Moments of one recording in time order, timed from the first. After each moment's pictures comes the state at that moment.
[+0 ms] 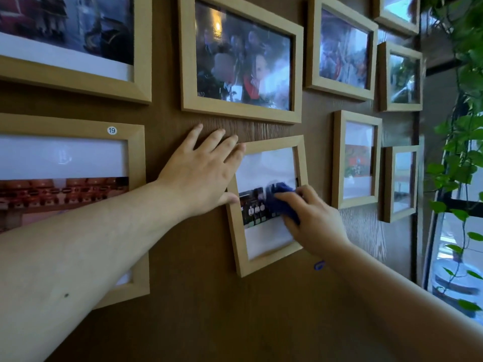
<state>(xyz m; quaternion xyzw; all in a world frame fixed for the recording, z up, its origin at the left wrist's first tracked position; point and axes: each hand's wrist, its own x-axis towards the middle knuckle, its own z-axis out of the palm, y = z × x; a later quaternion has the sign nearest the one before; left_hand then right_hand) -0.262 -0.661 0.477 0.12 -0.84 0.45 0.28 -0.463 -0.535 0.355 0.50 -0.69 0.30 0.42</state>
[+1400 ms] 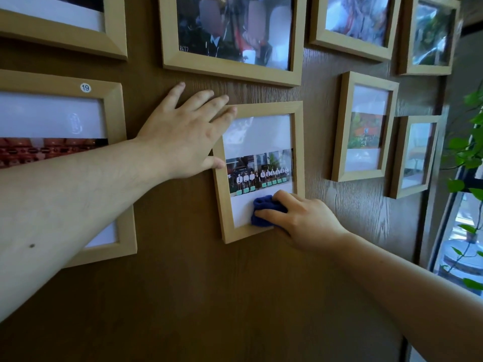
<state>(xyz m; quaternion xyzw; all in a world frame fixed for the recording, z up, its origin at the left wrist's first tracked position) -0.263 -0.655 0.479 0.15 -0.84 0.45 0.26 -0.458 -0.515 0.329 0.66 -0.64 0.09 0.39</state>
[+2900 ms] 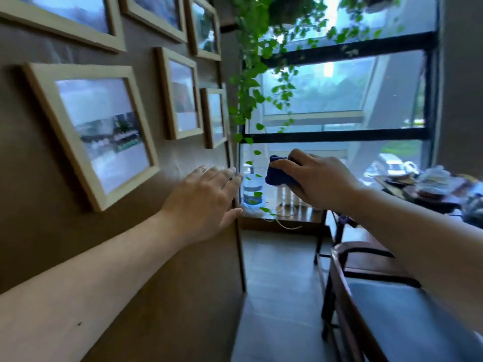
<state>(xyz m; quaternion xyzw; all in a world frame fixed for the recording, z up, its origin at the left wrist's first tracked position) -0.266 -0.505 0.329 -0.29 -0.89 0.18 0.30 -0.307 -0.252 0.322 0.29 -0.89 -0.08 0.35</state>
